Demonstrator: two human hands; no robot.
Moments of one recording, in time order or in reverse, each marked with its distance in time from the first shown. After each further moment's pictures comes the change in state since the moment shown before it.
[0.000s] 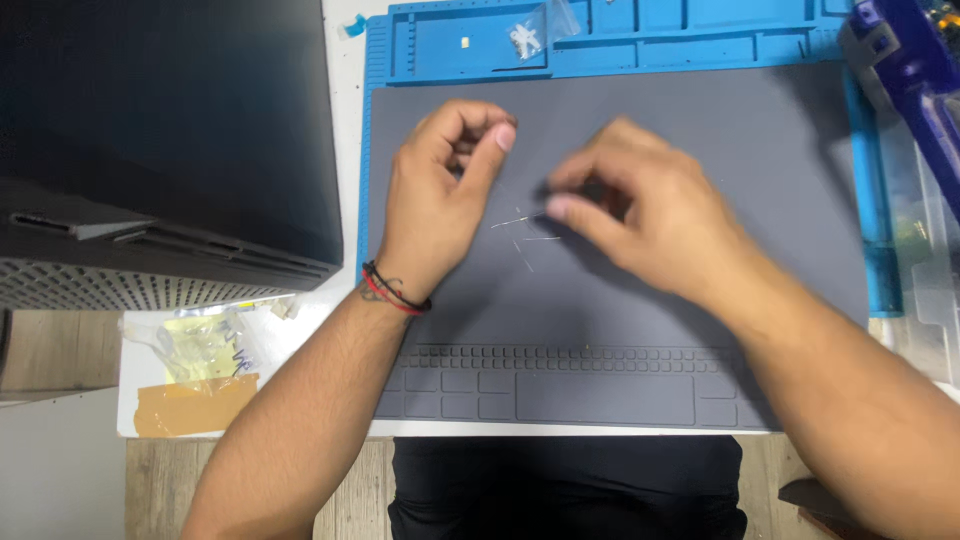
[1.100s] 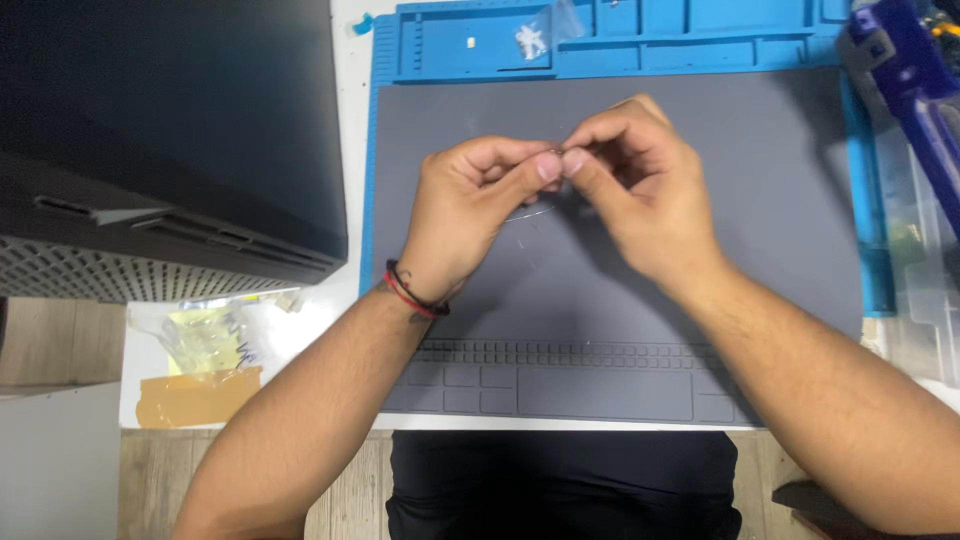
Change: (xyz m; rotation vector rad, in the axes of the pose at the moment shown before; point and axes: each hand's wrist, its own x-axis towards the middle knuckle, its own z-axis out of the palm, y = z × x) left_hand -0.011 0.011 0.014 -0.503 -0.017 -0.382; right_hand 0.004 0.006 0.023 0.253 0.195 -0.077
